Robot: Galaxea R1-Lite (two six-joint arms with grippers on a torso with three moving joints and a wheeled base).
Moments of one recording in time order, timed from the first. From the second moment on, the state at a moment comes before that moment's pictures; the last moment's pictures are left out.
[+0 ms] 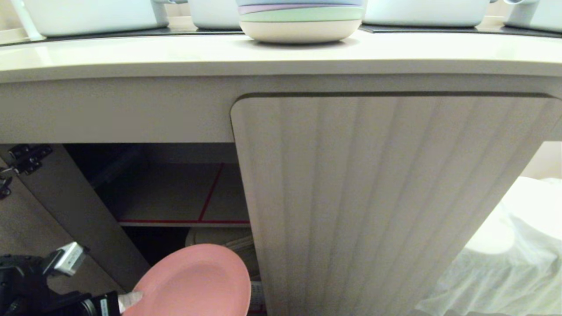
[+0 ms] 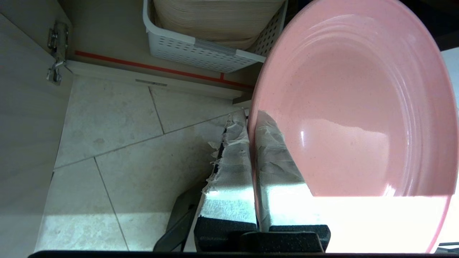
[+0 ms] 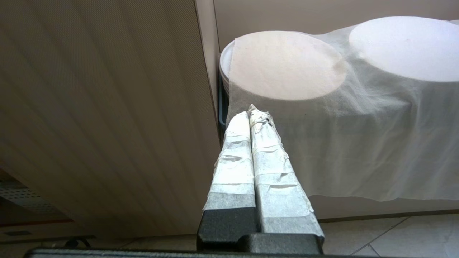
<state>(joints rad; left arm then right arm) -0.05 1.25 -0.10 -0.42 -0.21 -0.37 0.00 0.00 0.00 0.00 -0.06 0.08</state>
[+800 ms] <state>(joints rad) -0.05 1.24 -0.10 -0.42 -0.22 -0.37 0.00 0.00 0.00 0.00 -0.06 0.08</state>
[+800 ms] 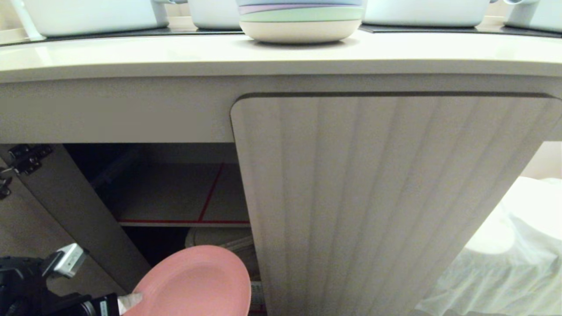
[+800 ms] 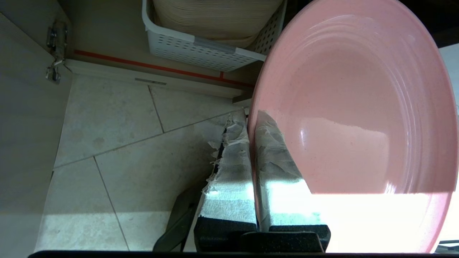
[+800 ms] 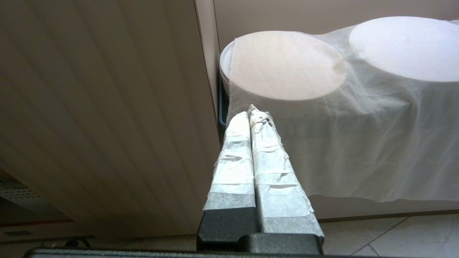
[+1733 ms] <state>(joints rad) -0.06 1.25 -0.10 -0.39 -0.21 -0.37 0.00 0.00 0.00 0.00 -0.06 0.08</state>
